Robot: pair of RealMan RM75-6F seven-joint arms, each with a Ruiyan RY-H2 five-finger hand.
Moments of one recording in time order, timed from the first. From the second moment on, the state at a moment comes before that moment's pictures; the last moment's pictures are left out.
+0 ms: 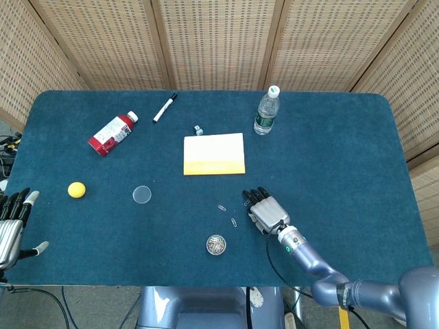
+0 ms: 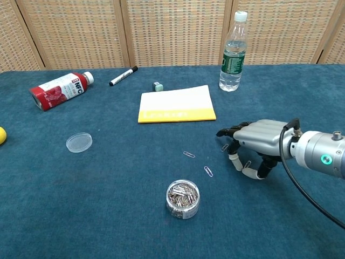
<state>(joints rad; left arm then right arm) -0.10 -1.07 -0.04 -1.75 1.39 1.42 0.22 0.77 -1.61 0.04 -1.39 -1.10 0.84 -0.53</state>
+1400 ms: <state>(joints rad) -0.10 -1.07 -0.04 -1.74 1.39 1.41 0.21 0.86 -1.52 0.09 -1.72 -1.28 0.83 -0.53</state>
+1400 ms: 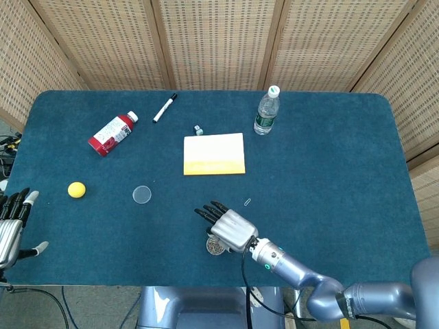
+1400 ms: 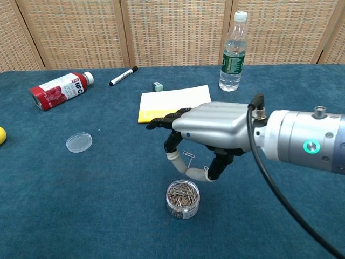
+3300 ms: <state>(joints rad) -0.10 -1.05 -0.04 -1.74 1.39 1.41 0.18 0.89 -1.50 0.07 -1.79 -1.11 0.97 -0.65</state>
